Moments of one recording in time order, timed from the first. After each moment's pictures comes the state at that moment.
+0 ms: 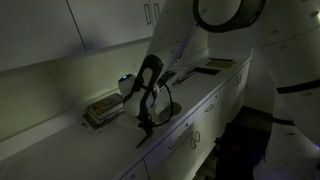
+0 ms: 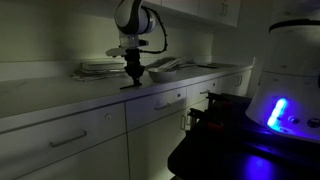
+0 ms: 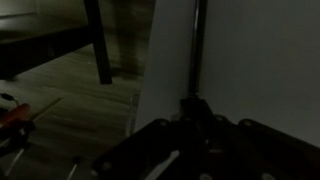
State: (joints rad) arm 0.16 0.47 -0.13 -2.10 -0.06 2.48 1.71
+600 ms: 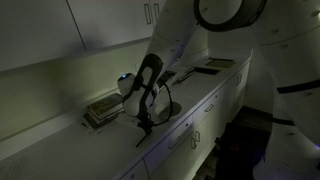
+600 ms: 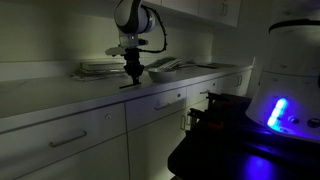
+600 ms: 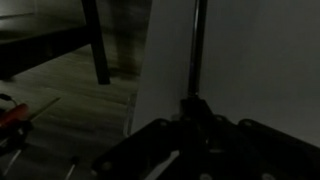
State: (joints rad) arm 0.16 0.46 -0.13 -2.10 -0.06 2.48 1.71
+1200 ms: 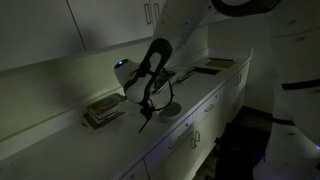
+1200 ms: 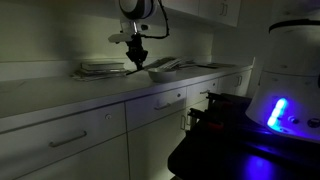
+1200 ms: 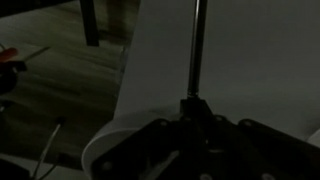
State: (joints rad) arm 0.17 0.34 -0.18 -2.10 -0.26 2.39 1.71
